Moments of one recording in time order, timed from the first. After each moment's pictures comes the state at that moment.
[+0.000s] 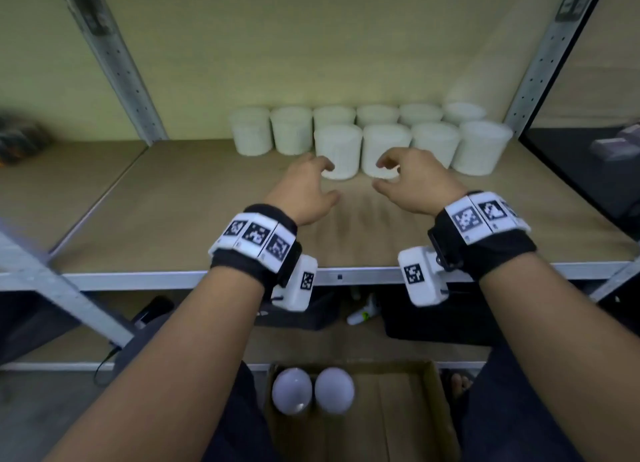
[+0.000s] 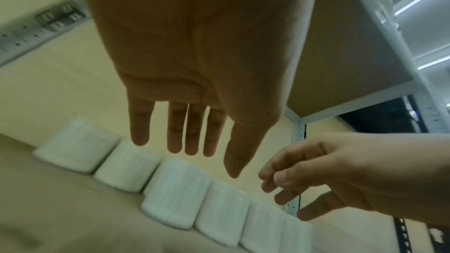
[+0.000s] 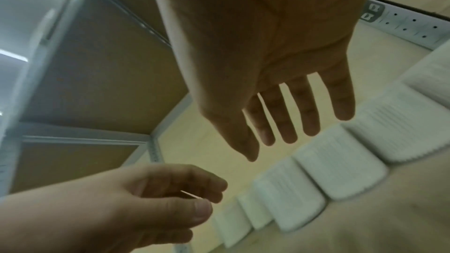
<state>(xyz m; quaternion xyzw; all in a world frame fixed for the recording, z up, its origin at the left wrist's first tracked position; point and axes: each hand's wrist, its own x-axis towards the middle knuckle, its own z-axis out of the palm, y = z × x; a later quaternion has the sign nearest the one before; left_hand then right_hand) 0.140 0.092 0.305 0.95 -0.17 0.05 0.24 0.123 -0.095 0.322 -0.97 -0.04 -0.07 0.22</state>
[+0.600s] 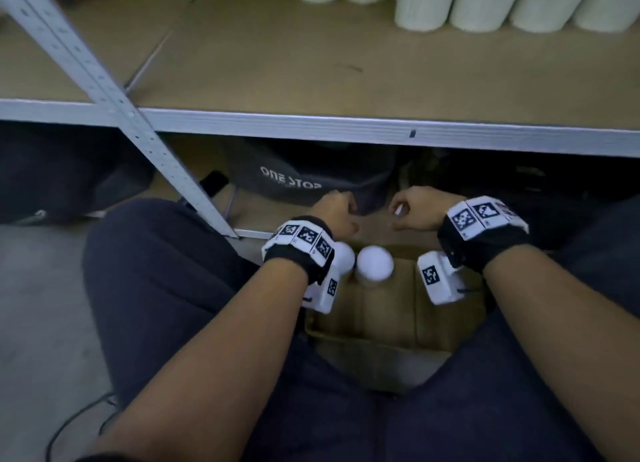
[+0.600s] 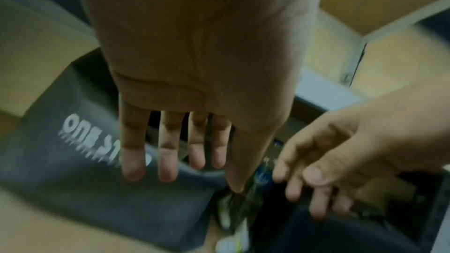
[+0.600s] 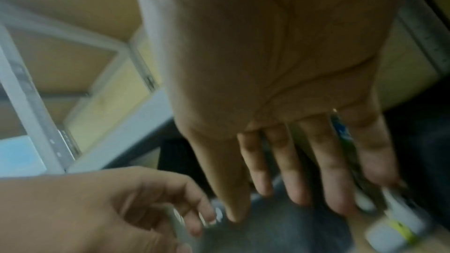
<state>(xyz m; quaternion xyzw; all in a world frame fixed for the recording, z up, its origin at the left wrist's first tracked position) 0.006 0.153 0.116 0.95 -0.06 -0.21 0.24 0.018 -0.025 0.151 -0.93 -0.10 0.31 0.16</state>
